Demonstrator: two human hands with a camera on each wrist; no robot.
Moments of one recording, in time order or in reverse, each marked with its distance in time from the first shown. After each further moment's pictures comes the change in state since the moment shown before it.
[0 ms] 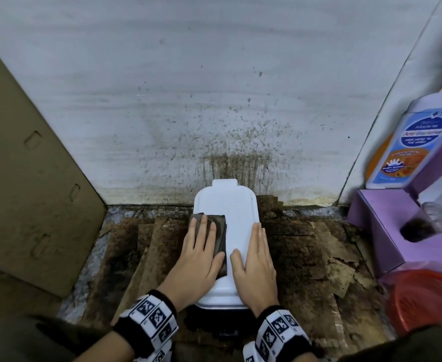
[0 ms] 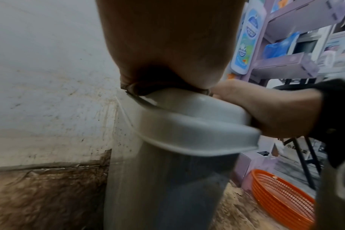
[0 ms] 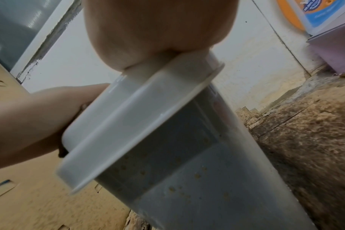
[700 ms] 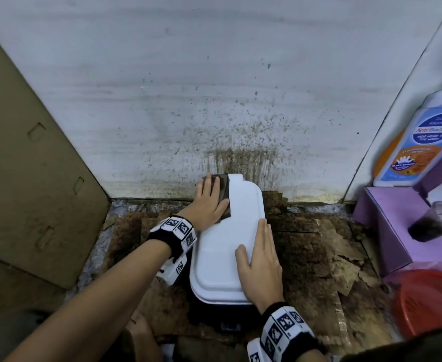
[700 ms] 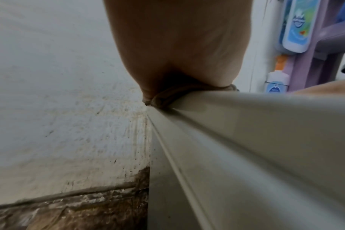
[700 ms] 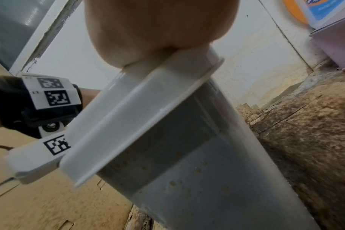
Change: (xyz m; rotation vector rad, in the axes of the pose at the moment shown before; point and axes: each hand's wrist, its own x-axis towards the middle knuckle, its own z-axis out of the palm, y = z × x) left_hand 0.112 -0.035 -0.039 -0.373 -0.247 -0.116; right_hand 0.003 0.002 0.002 0.029 0.009 0.014
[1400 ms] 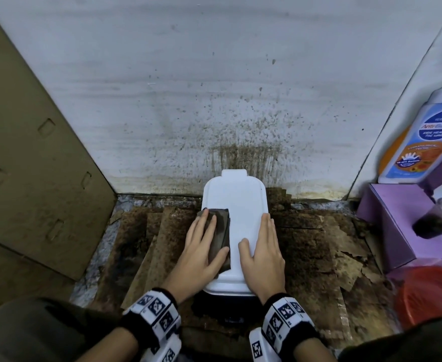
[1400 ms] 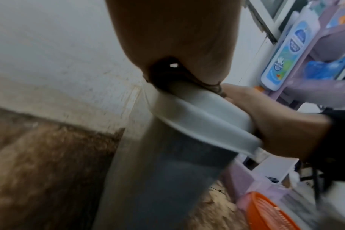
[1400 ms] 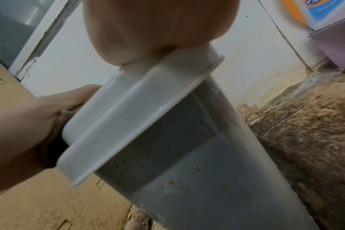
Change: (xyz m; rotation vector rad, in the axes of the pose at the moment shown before) left_hand -0.122 -0.007 0.076 -0.200 0.282 0.109; right_hand -0.004 -0.005 -0.003 -0.005 0.012 0.034
